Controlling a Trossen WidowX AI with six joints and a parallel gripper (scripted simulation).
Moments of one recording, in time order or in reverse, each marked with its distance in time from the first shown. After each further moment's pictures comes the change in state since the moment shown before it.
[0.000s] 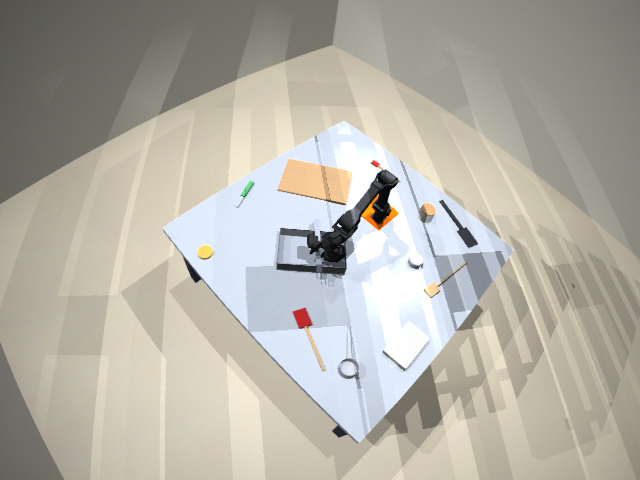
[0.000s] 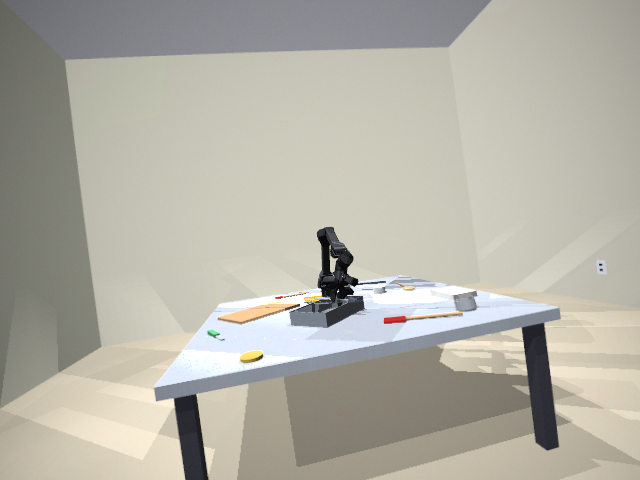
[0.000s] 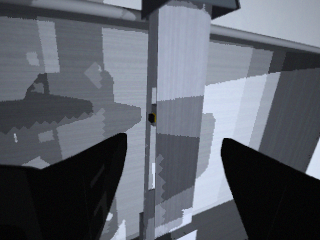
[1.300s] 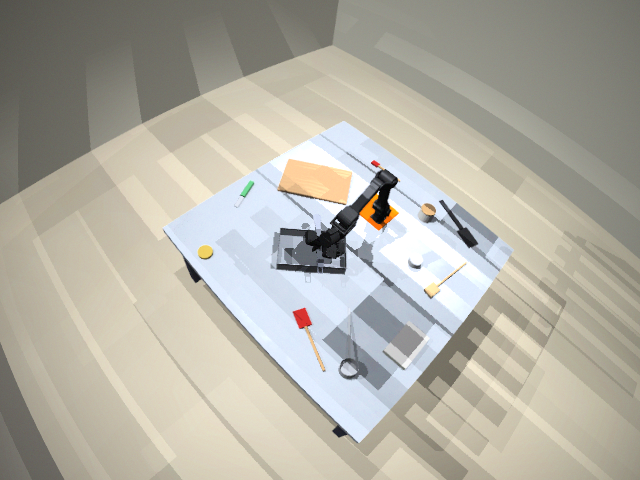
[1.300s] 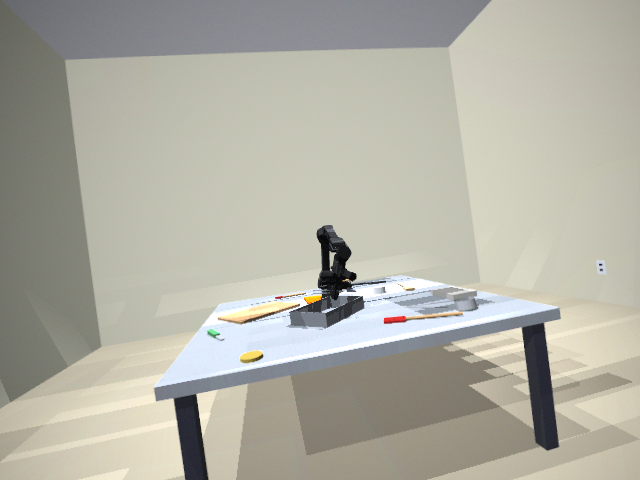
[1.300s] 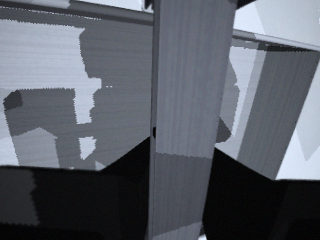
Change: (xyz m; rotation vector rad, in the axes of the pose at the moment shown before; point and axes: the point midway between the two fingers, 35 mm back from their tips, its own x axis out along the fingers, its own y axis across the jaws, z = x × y) arm -0.021 -0.020 -0.002 -0.008 0.018 0.022
